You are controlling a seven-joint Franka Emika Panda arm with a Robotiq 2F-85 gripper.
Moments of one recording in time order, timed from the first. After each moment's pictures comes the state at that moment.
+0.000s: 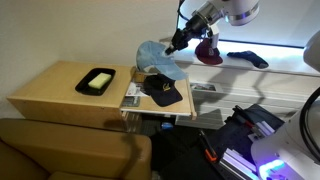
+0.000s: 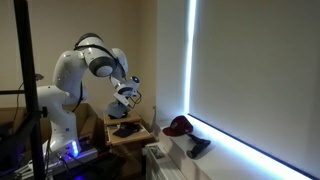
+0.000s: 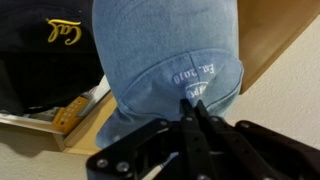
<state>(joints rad) -1.77 0.87 1.57 -2.57 -0.08 2.64 -0.44</state>
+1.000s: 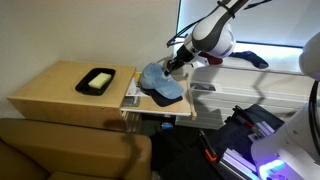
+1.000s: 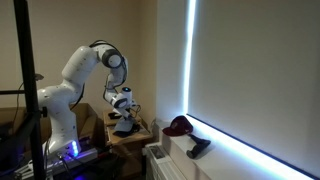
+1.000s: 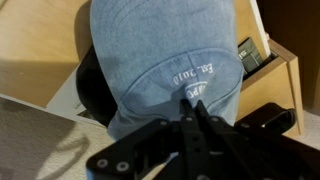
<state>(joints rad) -1.11 0.61 0.95 -2.58 -0.18 3.23 -0.34</state>
